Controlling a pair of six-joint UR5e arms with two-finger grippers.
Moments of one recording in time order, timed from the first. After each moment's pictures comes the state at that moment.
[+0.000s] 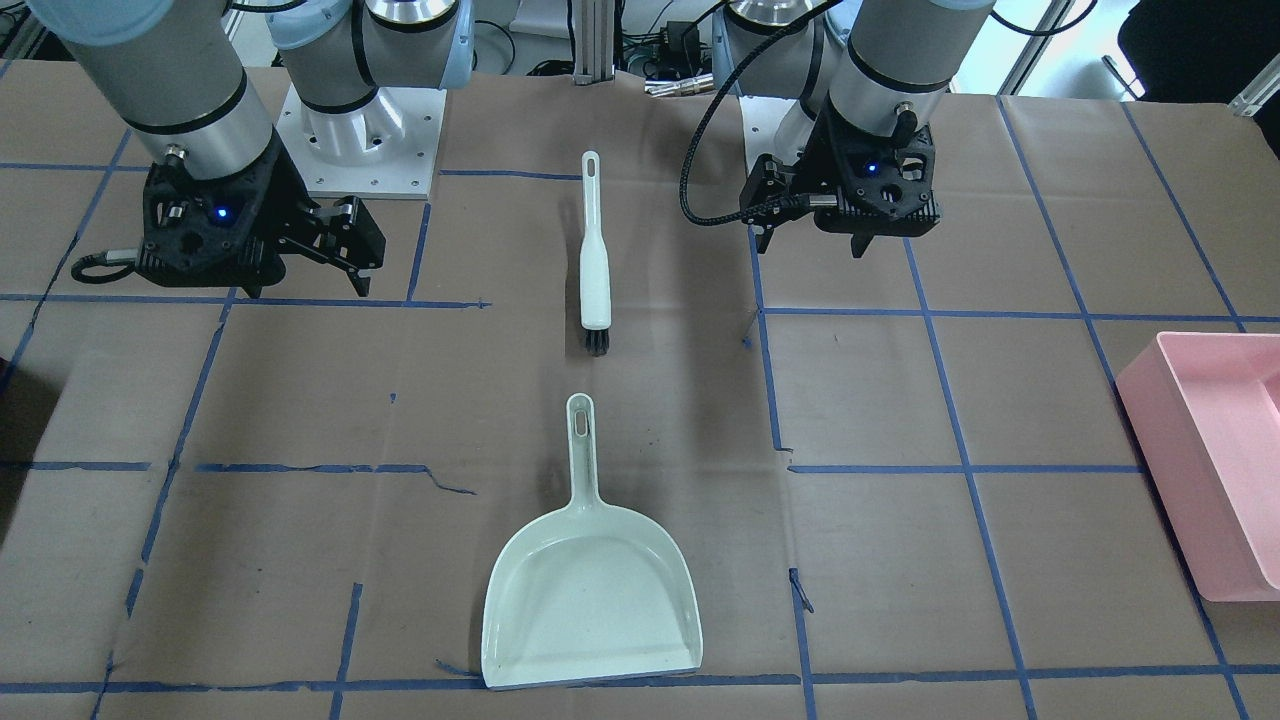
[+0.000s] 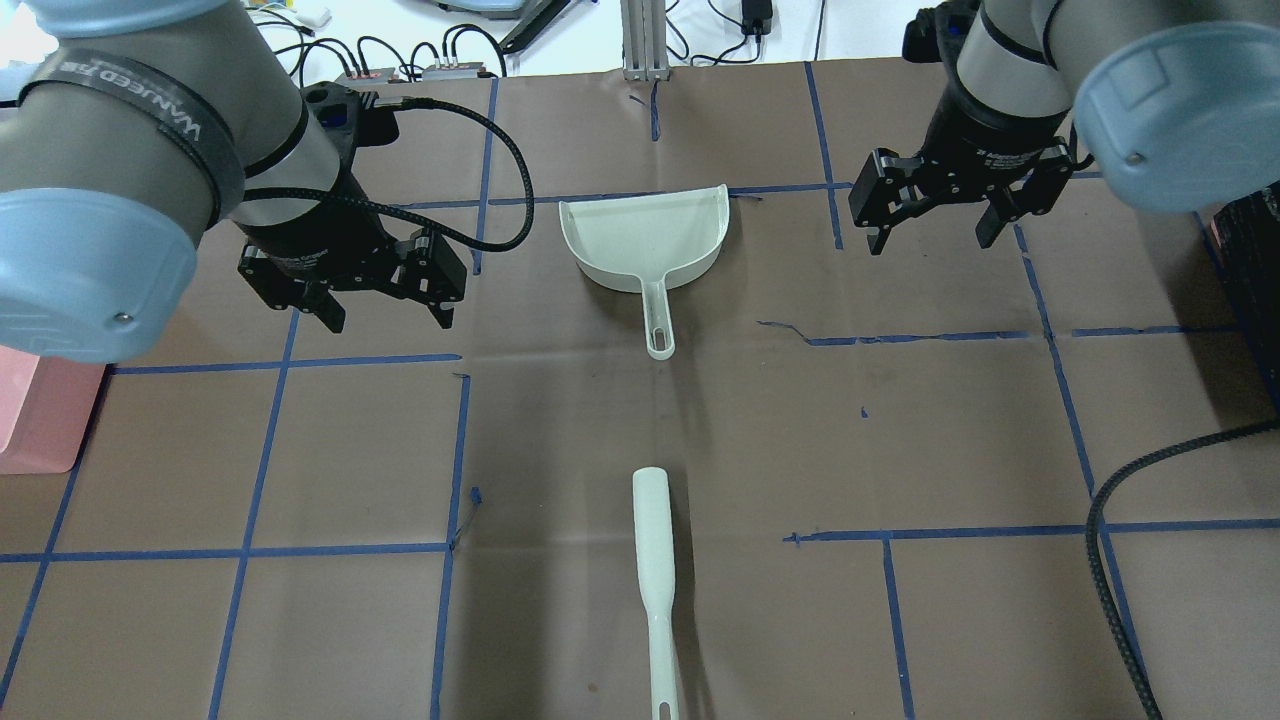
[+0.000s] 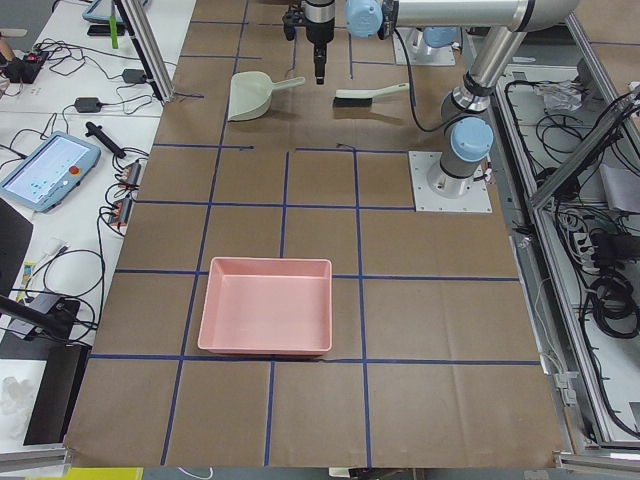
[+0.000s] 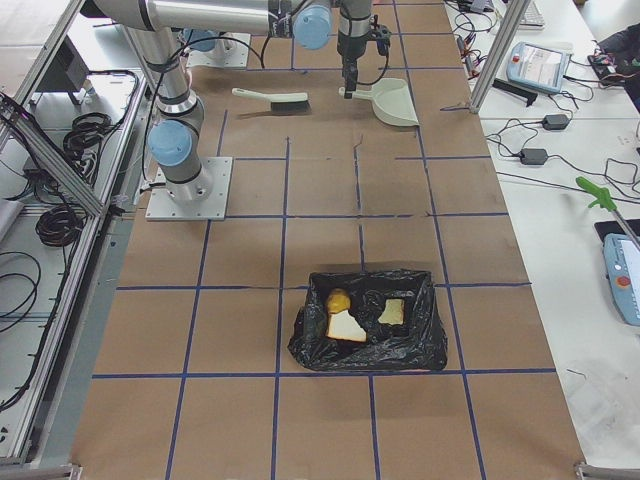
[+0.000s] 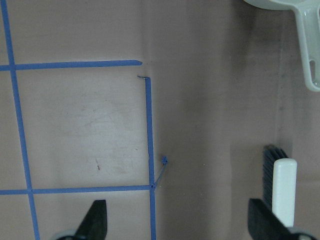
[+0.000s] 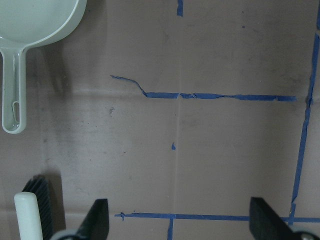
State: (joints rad) left arm -1.63 -1.51 -1.71 -1.52 1.53 -0.05; right arm 1.57 -1.55 1.62 -1.63 -1.56 -0.03
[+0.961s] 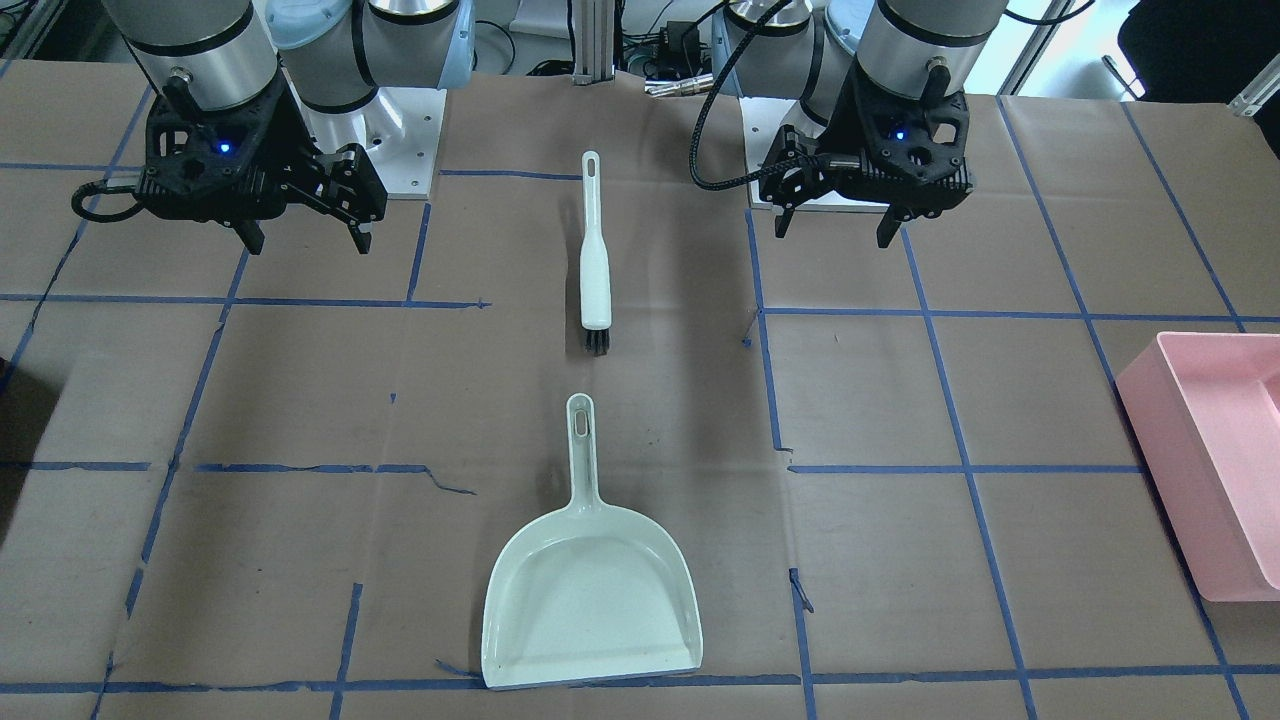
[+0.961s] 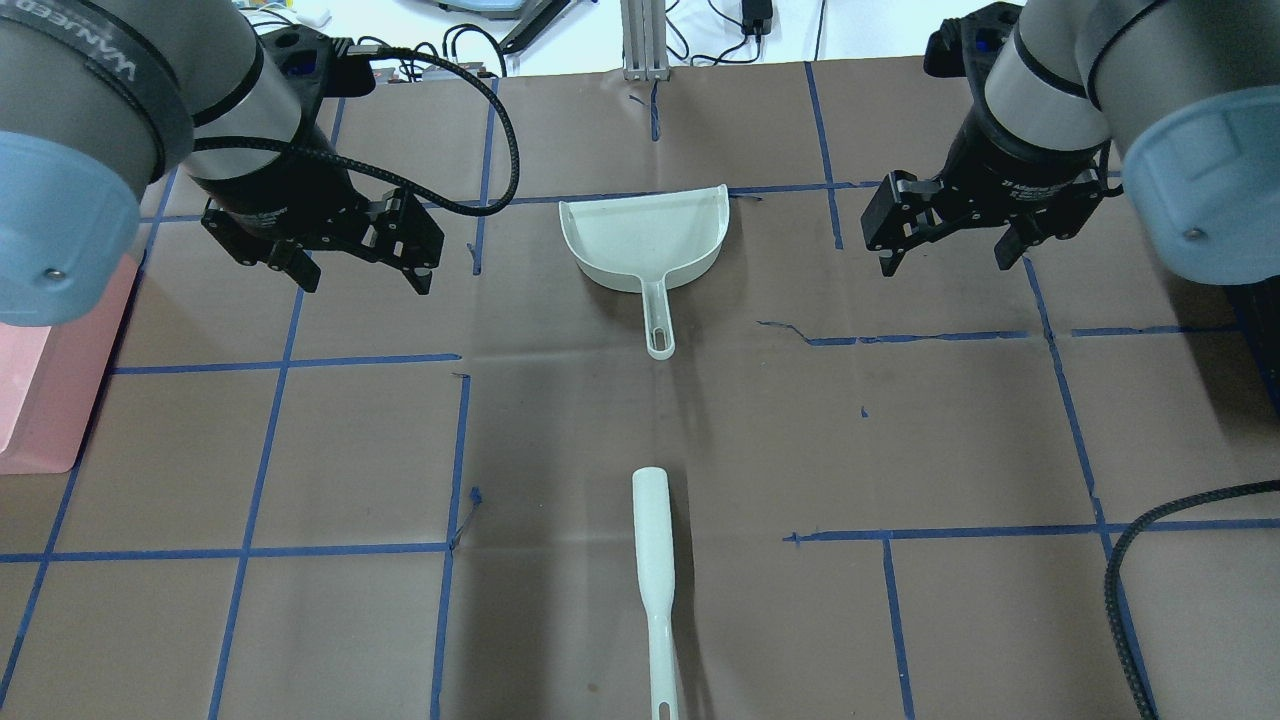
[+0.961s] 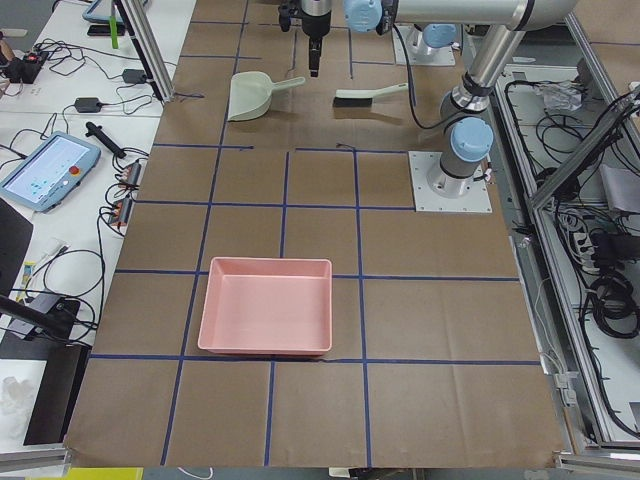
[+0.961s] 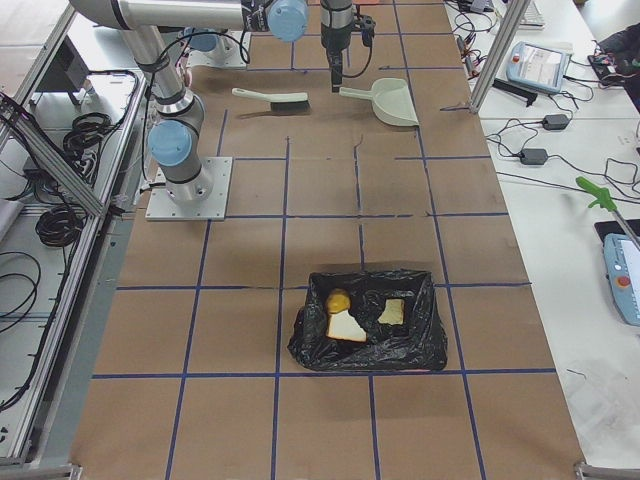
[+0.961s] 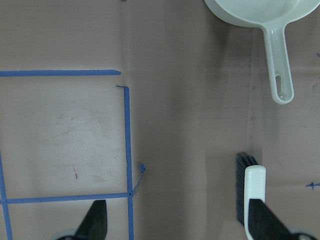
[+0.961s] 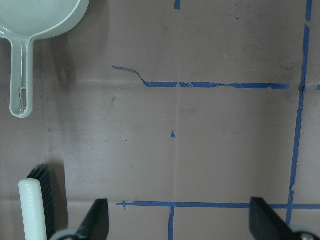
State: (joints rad) left arm -1.62 -1.50 -1.63 -1.57 1.55 0.04; right arm 1.57 -1.64 1.68 -1.64 -1.56 -0.02
